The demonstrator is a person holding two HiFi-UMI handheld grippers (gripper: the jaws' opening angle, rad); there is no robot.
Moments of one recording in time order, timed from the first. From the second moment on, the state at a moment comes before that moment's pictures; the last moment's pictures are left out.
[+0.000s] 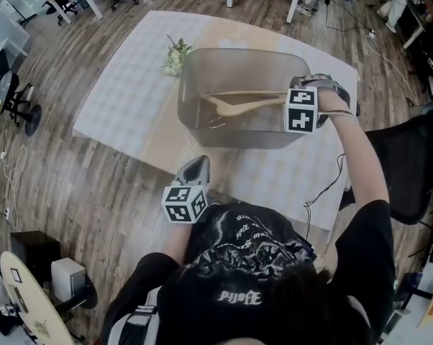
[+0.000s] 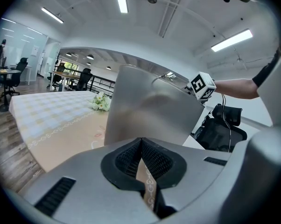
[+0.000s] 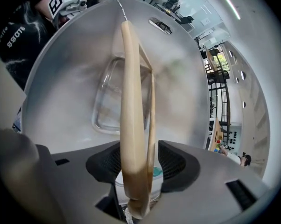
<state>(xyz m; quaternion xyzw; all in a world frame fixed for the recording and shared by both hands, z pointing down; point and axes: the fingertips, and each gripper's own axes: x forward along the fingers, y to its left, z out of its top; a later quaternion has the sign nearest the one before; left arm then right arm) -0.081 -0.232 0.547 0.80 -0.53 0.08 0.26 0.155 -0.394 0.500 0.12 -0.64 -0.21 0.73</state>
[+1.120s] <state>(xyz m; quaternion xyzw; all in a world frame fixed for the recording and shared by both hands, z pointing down) -0.036 -0.235 0.524 0.87 -0.45 0.08 0.21 0.118 -0.323 0.362 0.32 -0.90 -0.06 0.29</state>
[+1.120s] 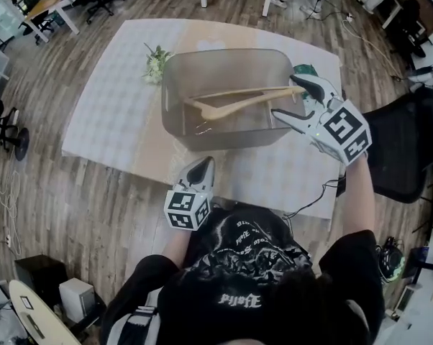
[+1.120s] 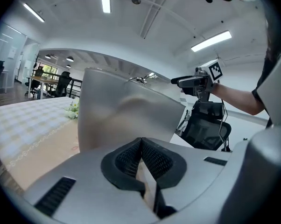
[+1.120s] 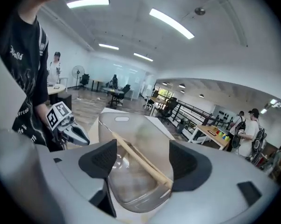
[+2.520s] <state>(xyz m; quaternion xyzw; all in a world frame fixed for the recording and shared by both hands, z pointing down) -0.056 -0.196 0.507 0.89 -0.43 0.03 0.17 0.103 -0.195 0.486 0.52 -0.84 0.11 0.10</state>
